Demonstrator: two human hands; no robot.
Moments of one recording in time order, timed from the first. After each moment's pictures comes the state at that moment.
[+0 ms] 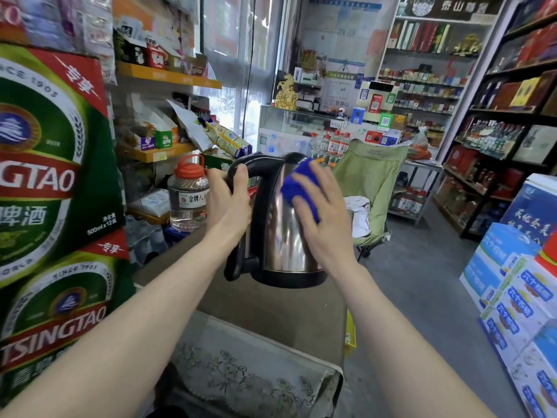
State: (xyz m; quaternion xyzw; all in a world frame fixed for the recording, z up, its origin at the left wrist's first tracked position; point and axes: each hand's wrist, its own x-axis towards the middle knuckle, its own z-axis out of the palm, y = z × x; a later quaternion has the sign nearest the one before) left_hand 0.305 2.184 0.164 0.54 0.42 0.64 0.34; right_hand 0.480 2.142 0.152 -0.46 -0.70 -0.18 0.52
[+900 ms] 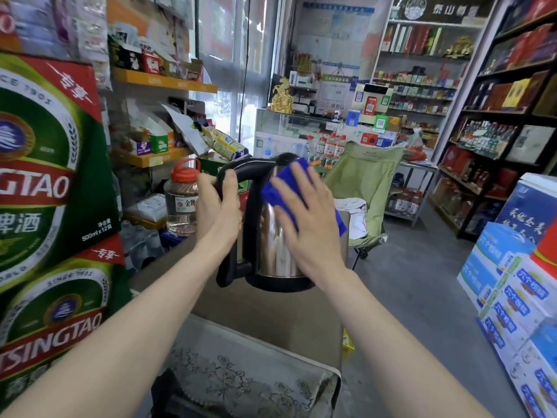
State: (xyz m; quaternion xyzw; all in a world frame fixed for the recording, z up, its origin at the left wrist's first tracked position) left_hand 0.299 2.172 0.163 0.55 0.41 0.66 0.31; right_hand 0.458 2.130 0.155 -0.47 -0.72 -0.23 0.45
